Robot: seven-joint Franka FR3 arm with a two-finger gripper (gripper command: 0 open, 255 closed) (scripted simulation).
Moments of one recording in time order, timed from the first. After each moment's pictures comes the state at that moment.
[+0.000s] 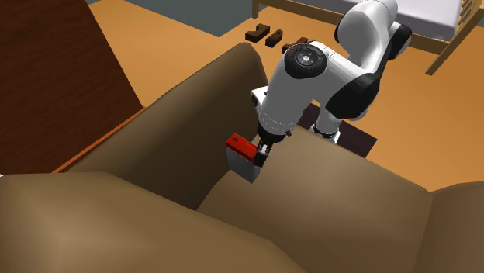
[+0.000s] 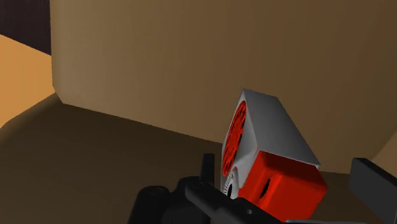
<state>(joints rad) -0.27 -0.05 0.27 -1.65 -0.17 1.58 1.19</state>
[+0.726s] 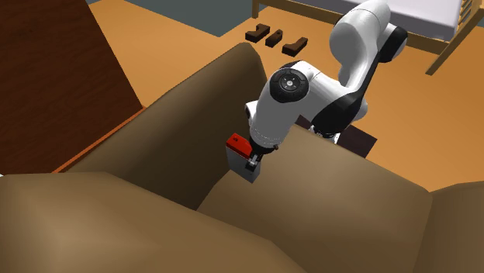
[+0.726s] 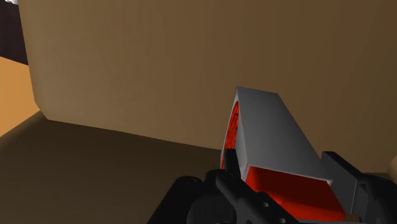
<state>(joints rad) -0.27 -0.01 0.27 -1.69 -0.19 1.65 1.29</state>
